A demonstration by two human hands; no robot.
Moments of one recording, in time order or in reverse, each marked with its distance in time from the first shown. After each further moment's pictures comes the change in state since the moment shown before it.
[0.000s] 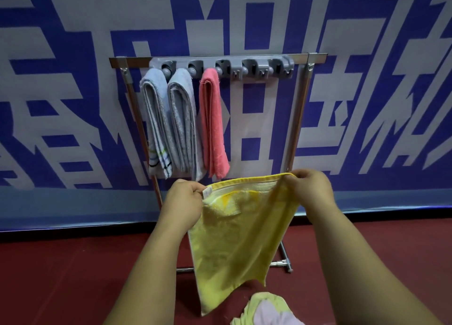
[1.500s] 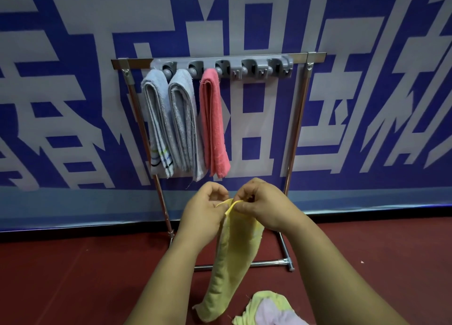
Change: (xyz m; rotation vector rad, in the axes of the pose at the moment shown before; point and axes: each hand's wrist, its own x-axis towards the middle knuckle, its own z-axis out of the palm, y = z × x) left_hand -0.035 0.006 0.033 -0.507 -0.144 -0.018; right_hand -0.058 -0.025 0.032 -0.147 -0.516 -0.554
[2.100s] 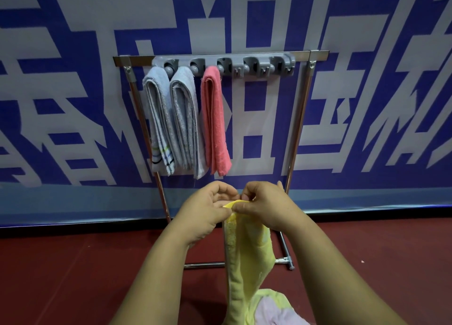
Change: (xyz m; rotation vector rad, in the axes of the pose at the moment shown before) left_hand 0.002 0.008 -0.014 -0.124 -0.303 -0.042; right_hand 0.001 0.004 0.003 -0.114 0.019 0.102
